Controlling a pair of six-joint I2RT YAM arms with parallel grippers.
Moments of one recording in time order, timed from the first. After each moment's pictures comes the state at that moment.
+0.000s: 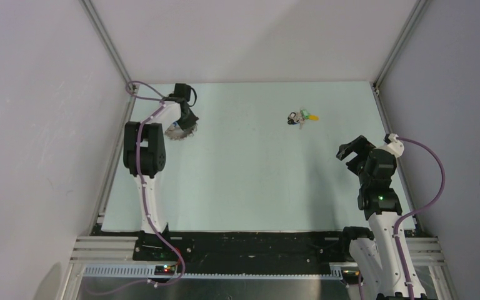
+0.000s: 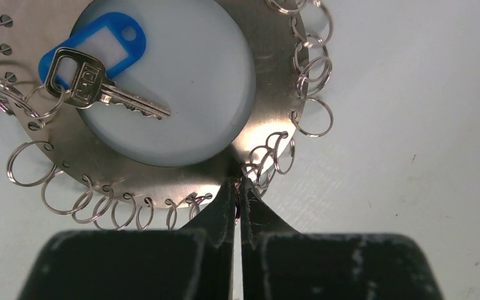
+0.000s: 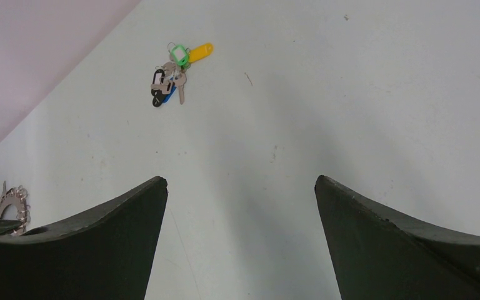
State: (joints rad) left arm -0.11 2.18 1.68 -0.59 -0.18 -0.72; right arm -0.05 0.64 0.55 -0.28 0.13 0.59
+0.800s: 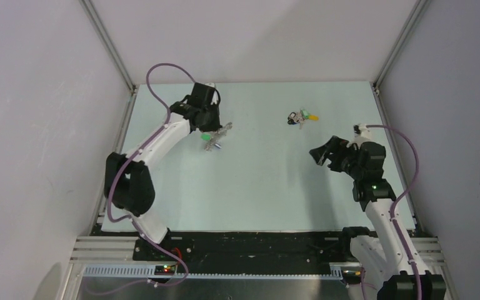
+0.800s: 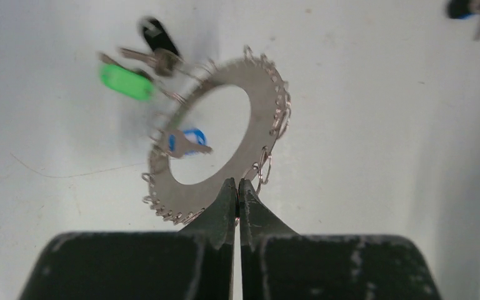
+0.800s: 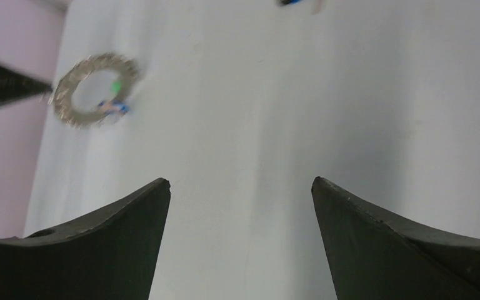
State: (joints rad) left arm -0.41 1.73 1.47 -0.64 -0.09 -0.44; right arm -0.01 0.78 0.55 -0.18 -0.33 0.48
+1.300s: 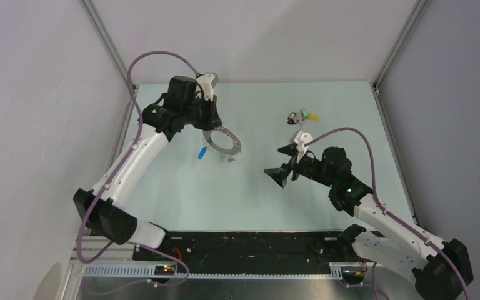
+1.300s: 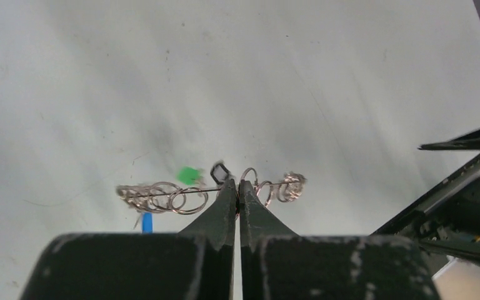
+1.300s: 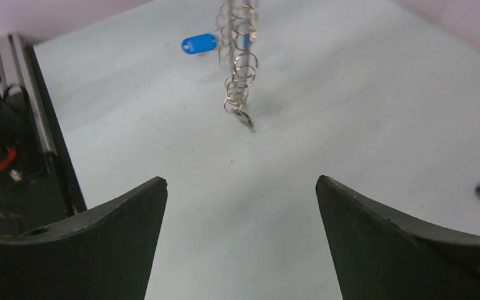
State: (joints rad) left arm -0.43 1.45 1.52 -0.76 0.22 -0.21; right arm 0.60 0.86 0.57 0.15 -0.39 0.03
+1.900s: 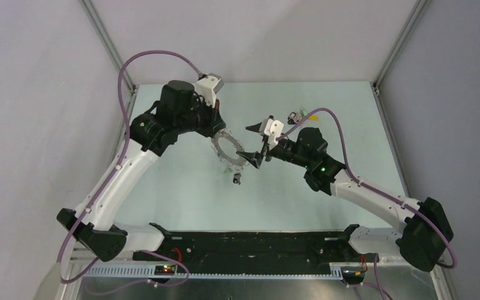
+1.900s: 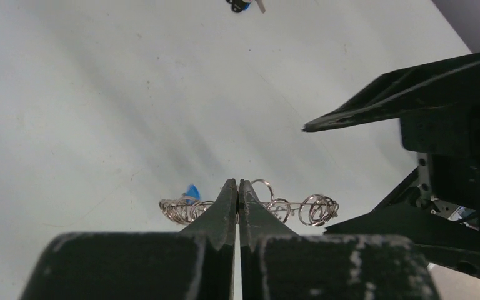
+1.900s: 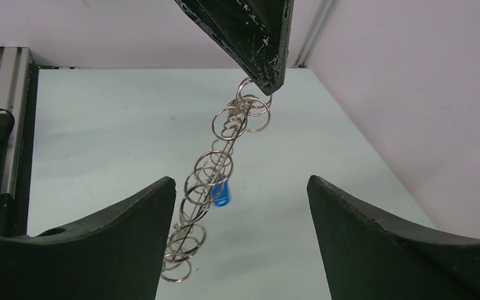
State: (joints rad) left arm -0.56 1.30 1.55 -0.80 0.18 -0.10; right arm 0.77 1.19 0.84 0.41 -0.41 -0.25
